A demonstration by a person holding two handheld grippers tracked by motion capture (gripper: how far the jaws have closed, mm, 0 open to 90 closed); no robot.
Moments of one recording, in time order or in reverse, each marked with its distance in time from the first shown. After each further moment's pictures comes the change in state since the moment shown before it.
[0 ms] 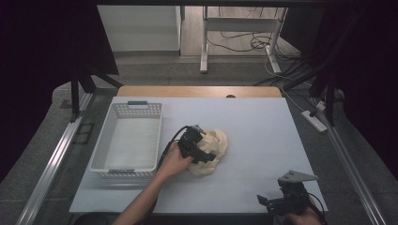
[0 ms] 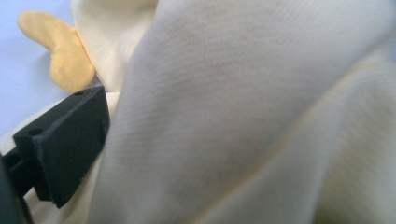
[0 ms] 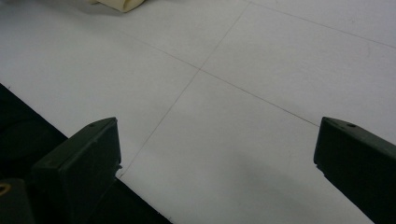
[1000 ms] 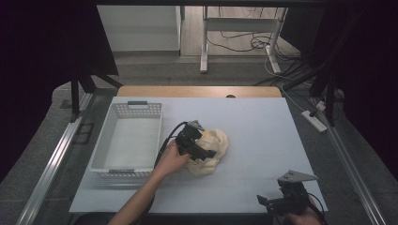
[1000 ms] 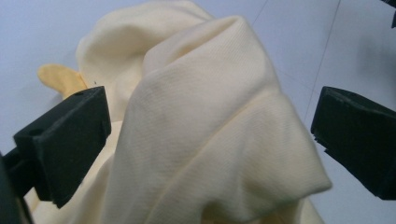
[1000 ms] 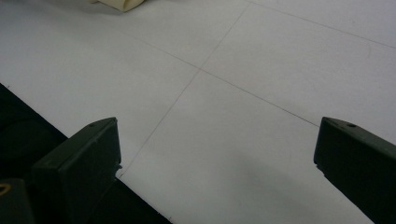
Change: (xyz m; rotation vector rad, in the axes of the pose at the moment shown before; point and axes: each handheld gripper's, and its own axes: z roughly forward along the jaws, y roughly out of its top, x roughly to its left) left arm -0.007 0.008 -0.023 -0.076 -0.027 0.081; right arm 0.000 0.000 0.000 0.003 -0.002 -0.004
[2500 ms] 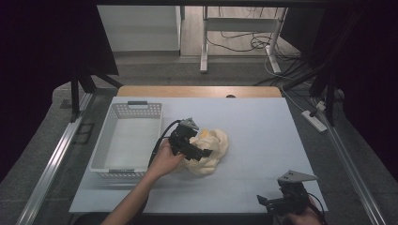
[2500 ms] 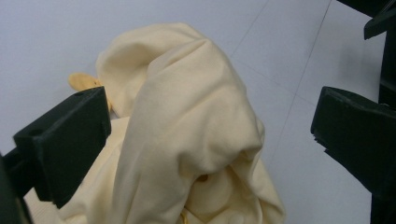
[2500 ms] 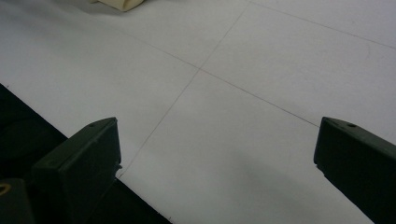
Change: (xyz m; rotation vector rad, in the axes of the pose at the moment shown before) left arm -0.013 0.000 -0.034 -0.035 0.037 0.012; right arm 0.000 0.000 0.000 0.000 -0.001 -0.001
